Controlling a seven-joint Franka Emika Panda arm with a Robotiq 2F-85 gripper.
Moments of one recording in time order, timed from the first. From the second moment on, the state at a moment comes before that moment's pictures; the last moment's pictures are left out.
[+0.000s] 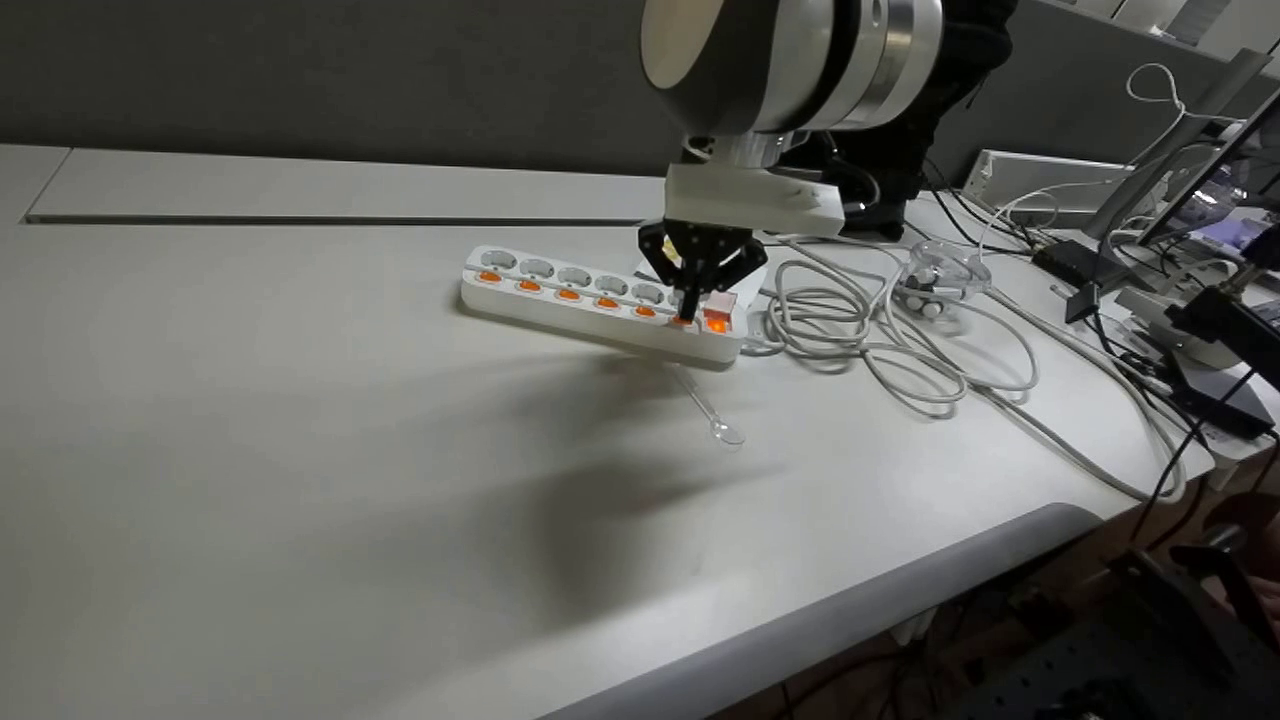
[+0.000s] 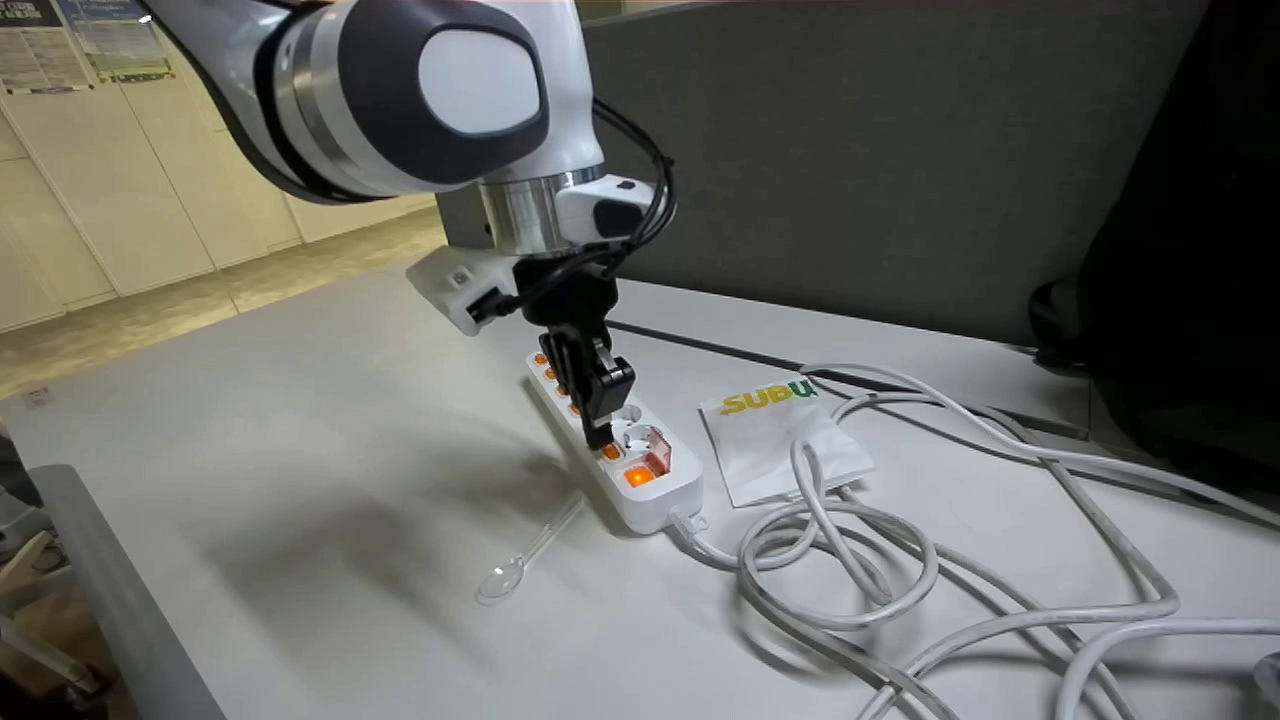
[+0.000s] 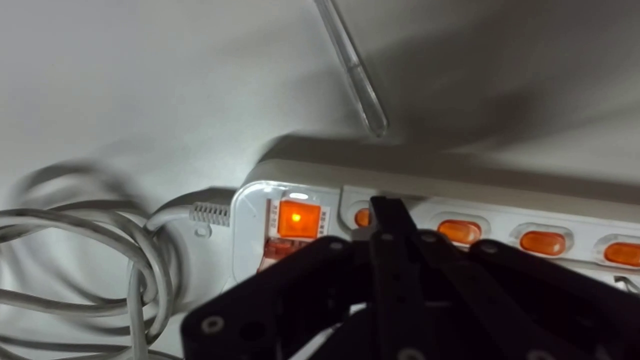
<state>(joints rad) 0.10 0.49 -0.12 -2.19 -0.01 2.67 0.38</state>
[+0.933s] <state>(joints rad) 0.09 0.52 -0.12 -2.15 0.02 2.68 0.38</state>
